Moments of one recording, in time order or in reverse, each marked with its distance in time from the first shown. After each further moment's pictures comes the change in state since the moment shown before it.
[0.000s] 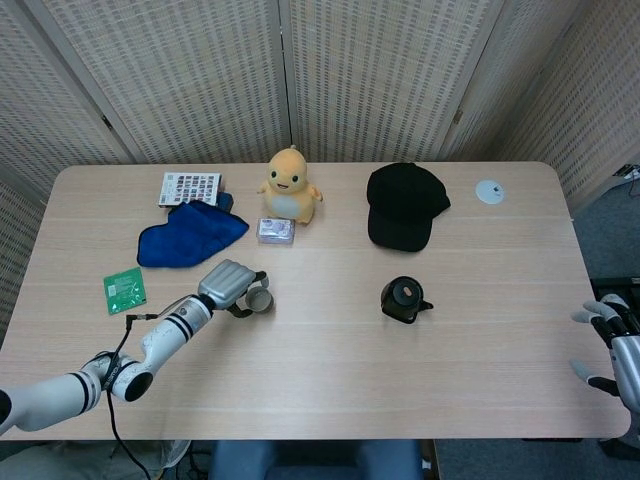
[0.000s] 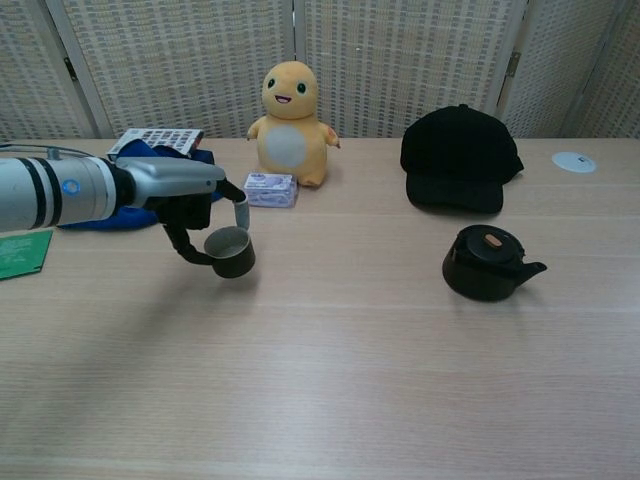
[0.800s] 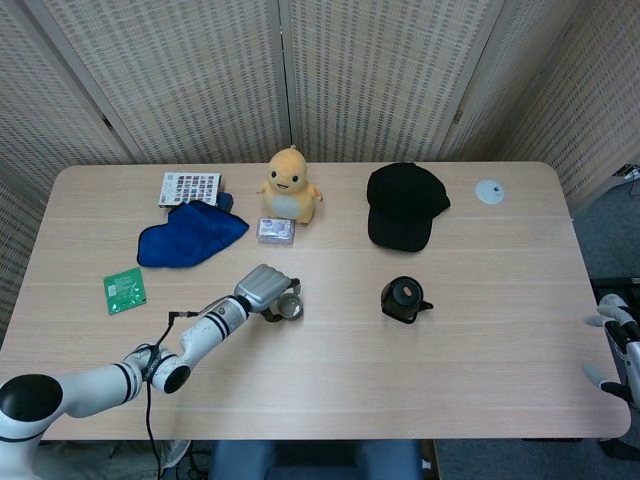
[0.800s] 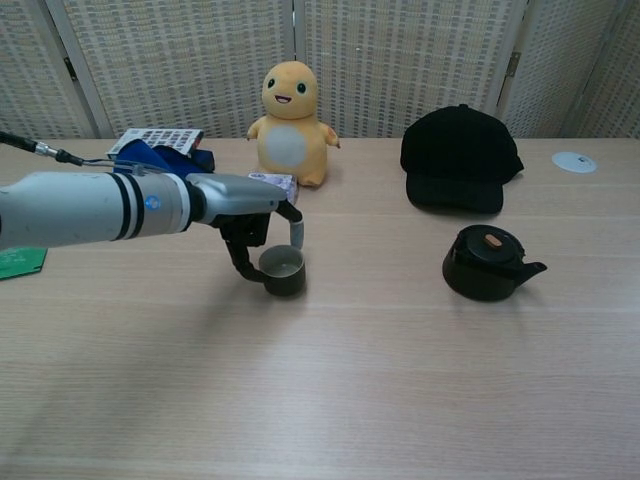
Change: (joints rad) left arm -0.118 -0.149 -0.020 0.111 -0.063 -0.078 0.048; right arm -0.025 0.017 -0.004 0.014 0.007 0.018 0.026
